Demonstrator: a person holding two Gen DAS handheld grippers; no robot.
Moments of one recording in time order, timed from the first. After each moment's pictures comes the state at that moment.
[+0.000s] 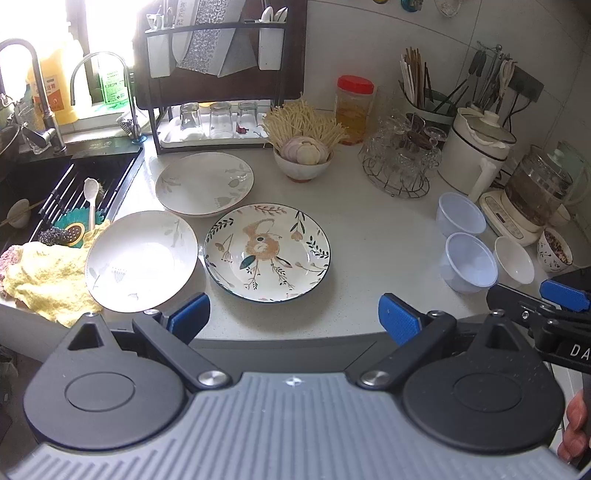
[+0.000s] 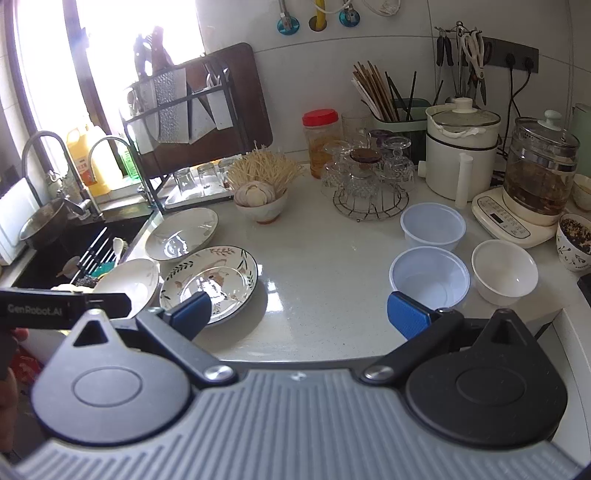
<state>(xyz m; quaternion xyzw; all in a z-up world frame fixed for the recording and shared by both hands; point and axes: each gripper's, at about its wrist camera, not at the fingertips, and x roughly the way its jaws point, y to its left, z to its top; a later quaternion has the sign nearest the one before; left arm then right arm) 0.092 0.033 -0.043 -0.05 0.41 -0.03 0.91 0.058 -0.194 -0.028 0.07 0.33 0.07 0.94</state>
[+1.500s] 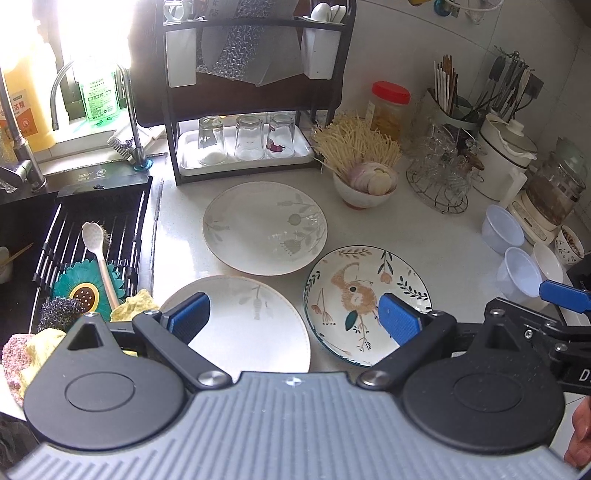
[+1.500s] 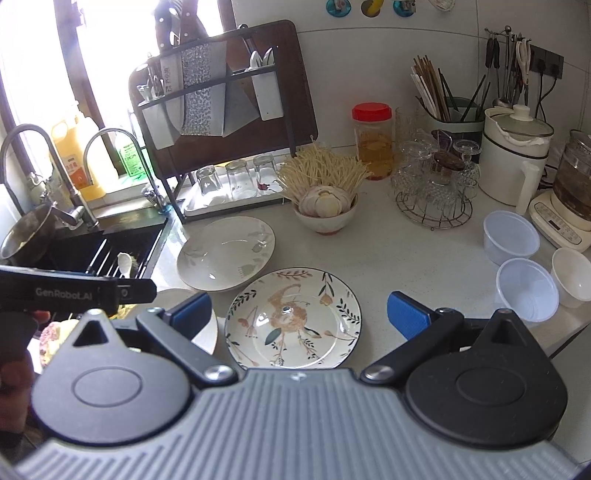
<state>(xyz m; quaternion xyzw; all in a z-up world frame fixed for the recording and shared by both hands) 0.218 0.210 -0.054 -0.02 0.43 -0.10 0.90 0.136 -0.019 -0.025 0.07 0.35 0.02 0.93</state>
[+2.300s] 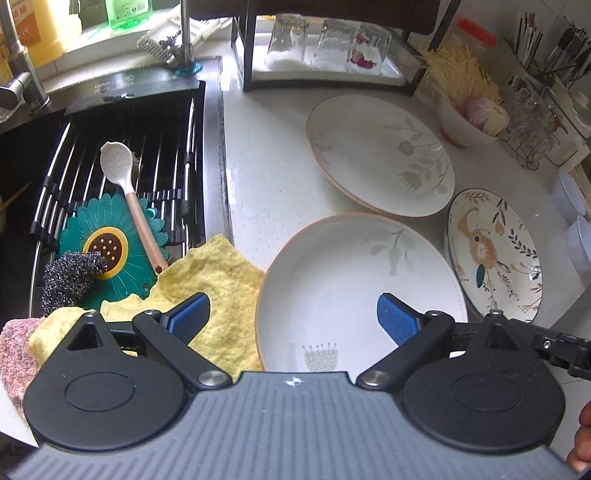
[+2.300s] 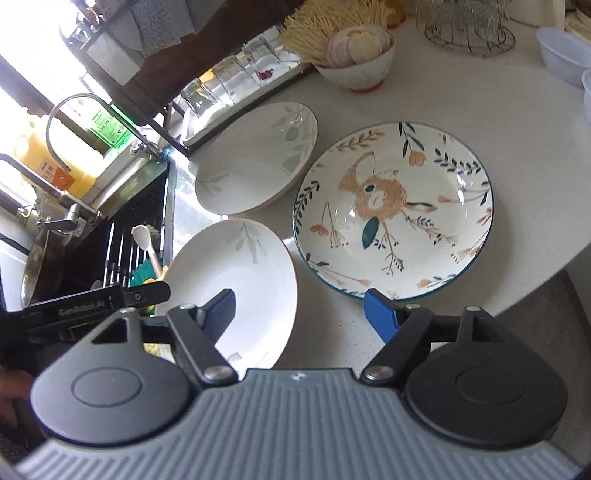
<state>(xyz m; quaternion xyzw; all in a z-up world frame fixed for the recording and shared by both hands) 0.292 0.332 -0.170 -0.03 0.53 -0.09 0.84 0.184 0.053 -0.132 0.25 0.48 0.01 0.84</state>
